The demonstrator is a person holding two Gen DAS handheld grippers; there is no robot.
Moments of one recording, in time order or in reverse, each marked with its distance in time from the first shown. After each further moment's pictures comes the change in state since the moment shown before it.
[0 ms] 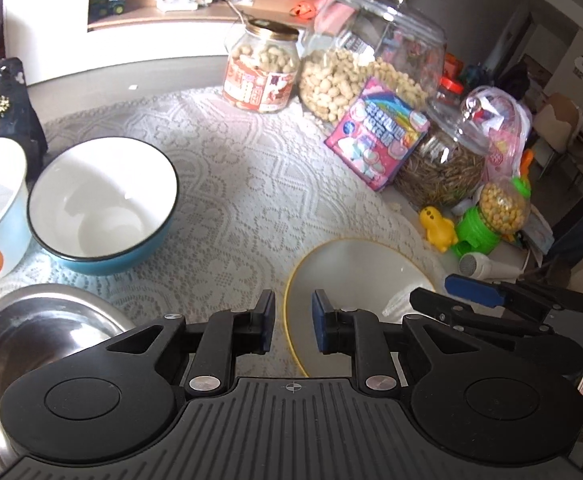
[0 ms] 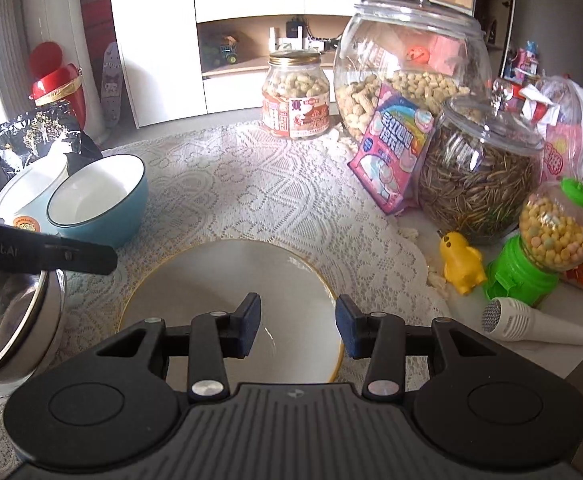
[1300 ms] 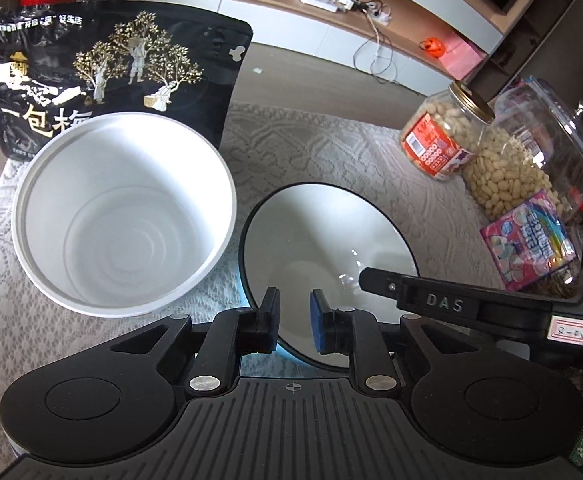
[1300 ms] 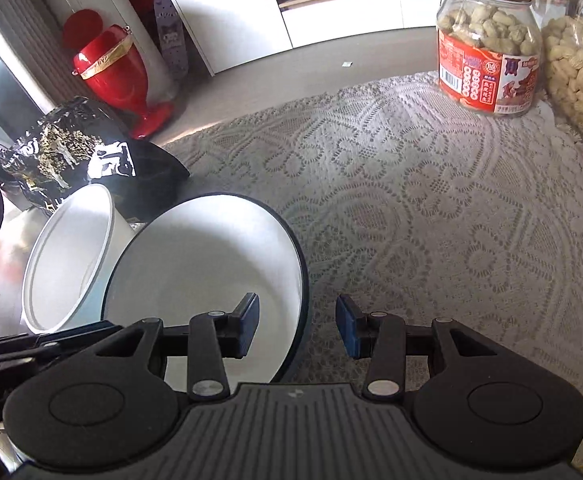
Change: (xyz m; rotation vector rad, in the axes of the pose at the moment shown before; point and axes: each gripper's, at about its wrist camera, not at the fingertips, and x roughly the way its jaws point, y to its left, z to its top) left arm 0.008 0.156 0.043 -0.308 -0.008 0.176; right arm 0.182 0.135 0.115 0.074 0.268 0.298
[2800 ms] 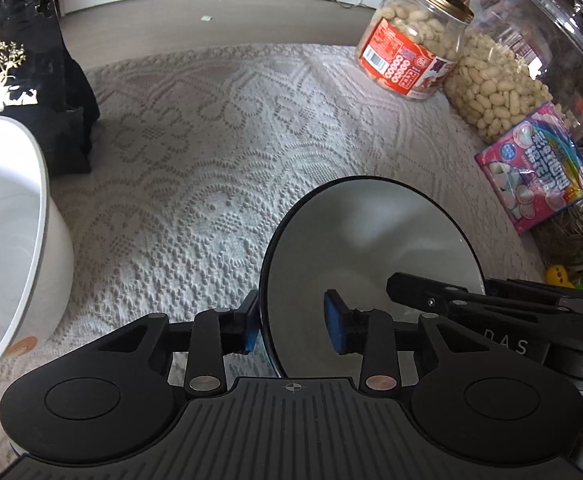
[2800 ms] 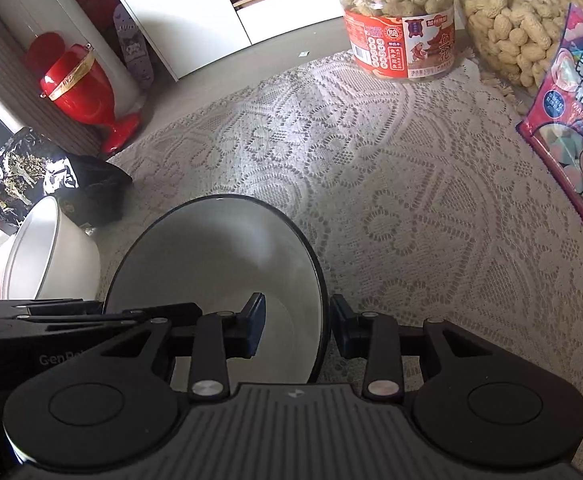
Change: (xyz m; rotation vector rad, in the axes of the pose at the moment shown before) left arm 0.089 -0.065 0.007 0.158 0.211 -0.011; right arm -0.023 -0.066 -0.012 0.109 0.024 -0.020
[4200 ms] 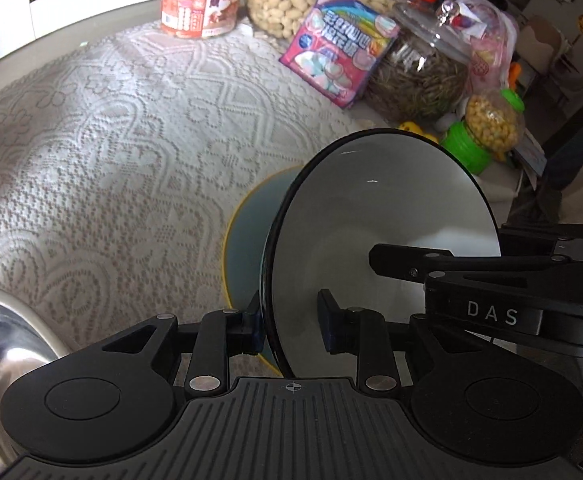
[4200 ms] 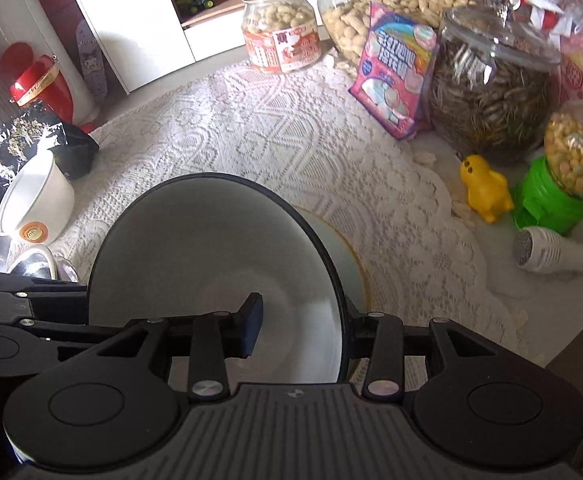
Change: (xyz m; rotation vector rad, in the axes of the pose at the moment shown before) left arm -0.043 -0.123 -0.119 0.314 0.031 -0.140; right arm -0.136 -0.060 -0.120 0.044 -0.064 -0.184
